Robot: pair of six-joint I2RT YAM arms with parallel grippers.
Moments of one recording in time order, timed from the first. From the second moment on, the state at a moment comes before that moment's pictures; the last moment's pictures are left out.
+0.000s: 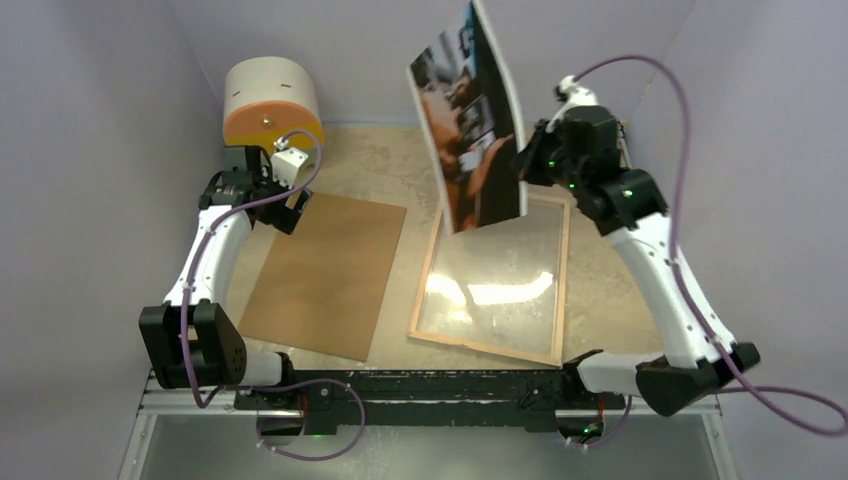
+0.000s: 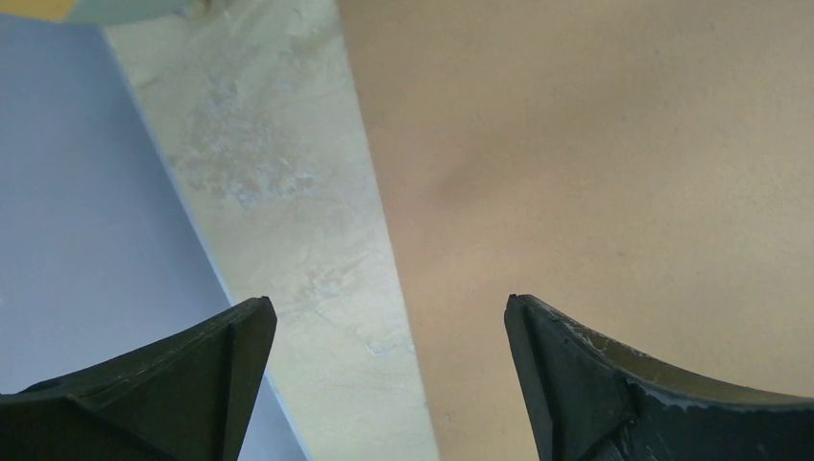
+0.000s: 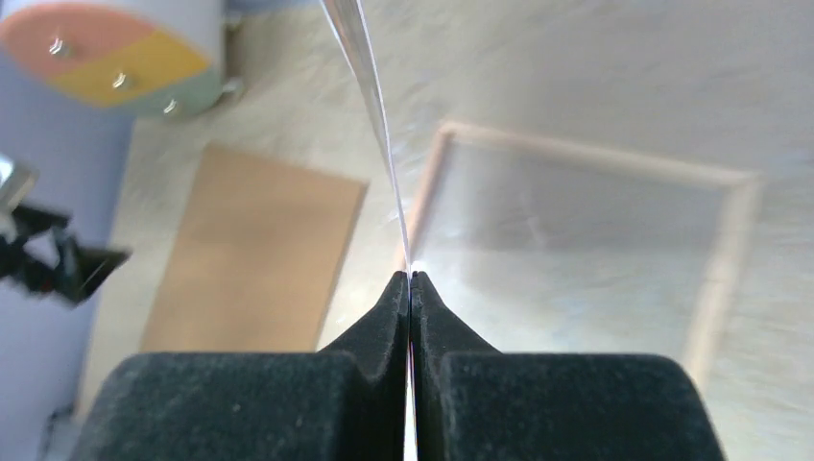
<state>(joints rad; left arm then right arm) 0.07 1.38 1.18 -0.66 0.05 0.53 0.43 1.31 1.53 -0.73 -0.05 0.48</state>
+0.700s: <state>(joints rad) 0.07 1.34 1.09 -0.70 0.09 0.51 0.89 1.82 1.64 -1.26 0.40 0.33</state>
